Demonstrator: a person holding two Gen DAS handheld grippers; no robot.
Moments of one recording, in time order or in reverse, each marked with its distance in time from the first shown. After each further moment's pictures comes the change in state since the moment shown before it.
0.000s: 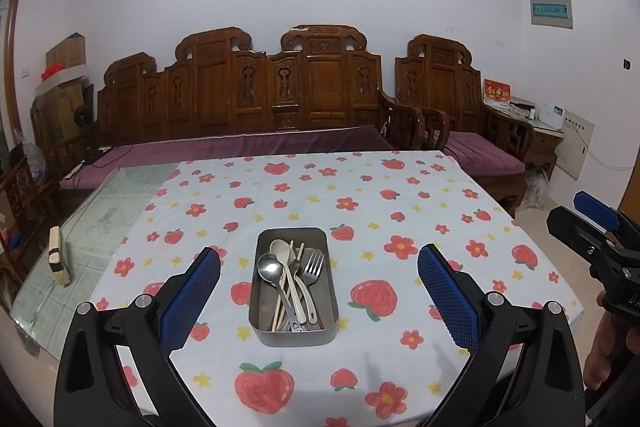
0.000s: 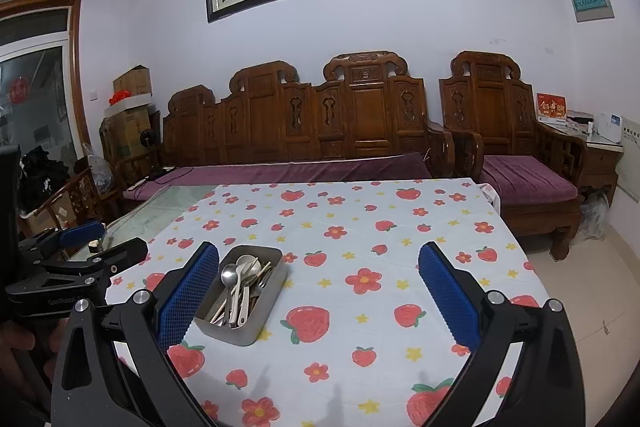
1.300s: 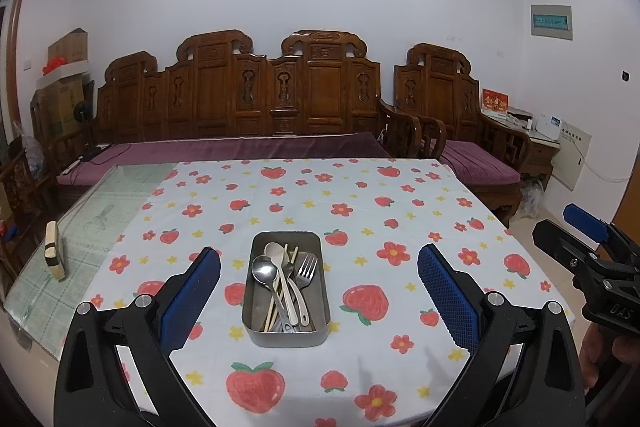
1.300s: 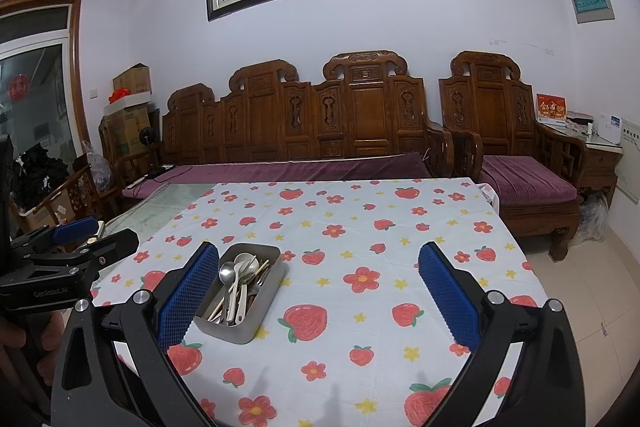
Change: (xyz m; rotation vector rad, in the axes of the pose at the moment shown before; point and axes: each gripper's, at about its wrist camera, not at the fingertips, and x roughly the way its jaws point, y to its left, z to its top) left arm -0.005 -0.001 0.002 -0.020 -0.011 -0.003; right arm 0.000 -0.003 0.001 -0.006 0.003 0.000
